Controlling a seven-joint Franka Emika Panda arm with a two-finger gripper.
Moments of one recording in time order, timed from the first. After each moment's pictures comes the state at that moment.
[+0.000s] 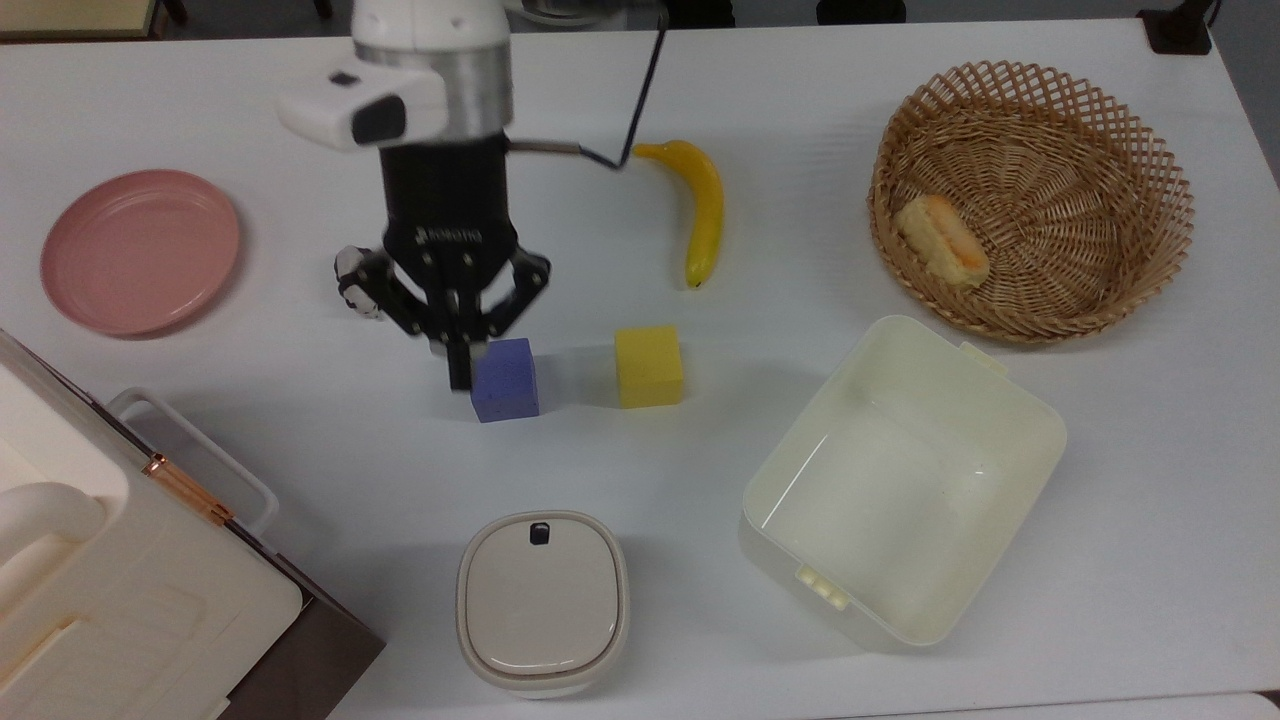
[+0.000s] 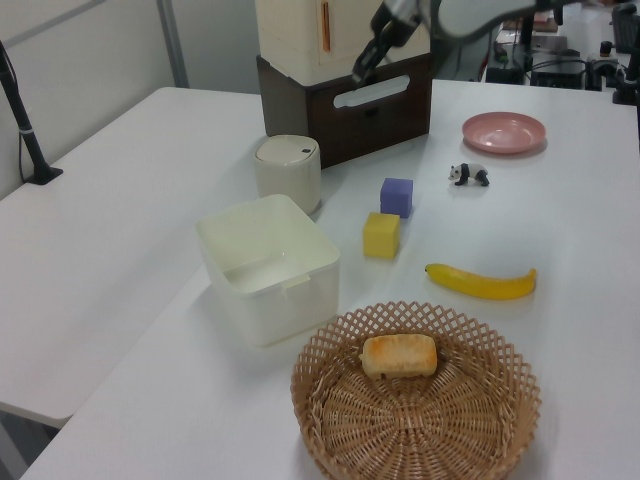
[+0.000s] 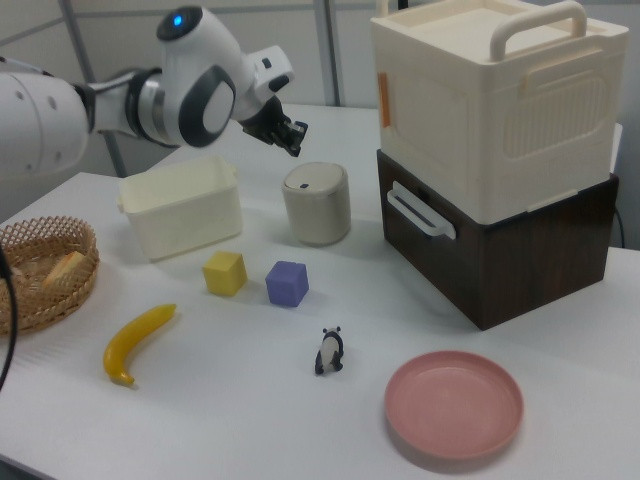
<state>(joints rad) 0.03 0.35 -0.04 -1.54 0.01 2.55 -0.03</state>
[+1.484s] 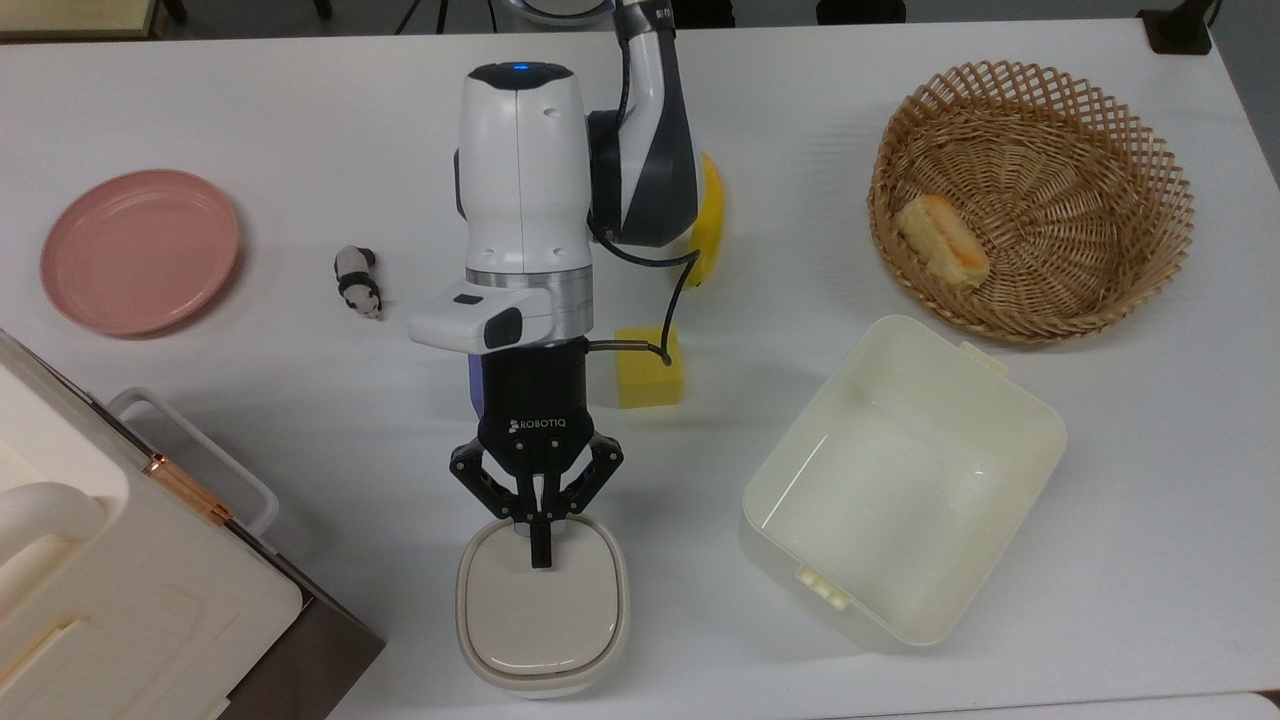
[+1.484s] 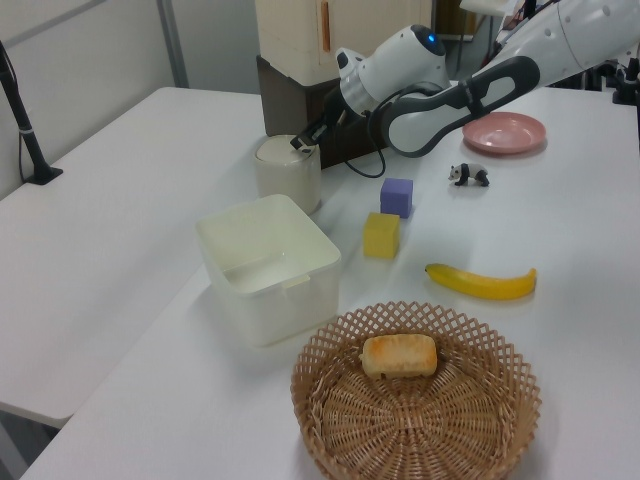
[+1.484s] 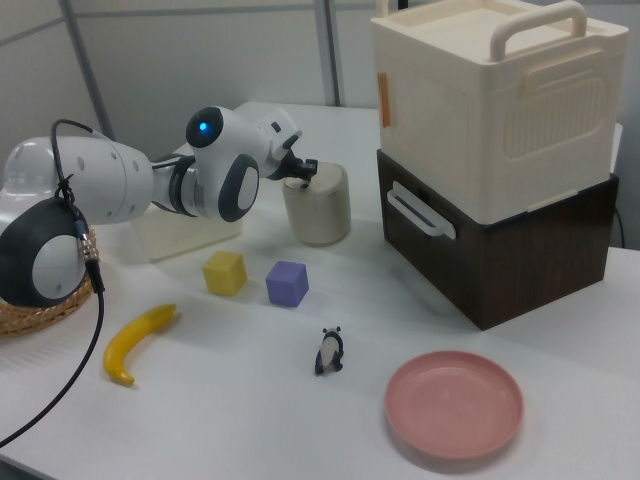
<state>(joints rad) 0.07 0.70 -0.03 -1.41 0.01 3.00 -0.11</state>
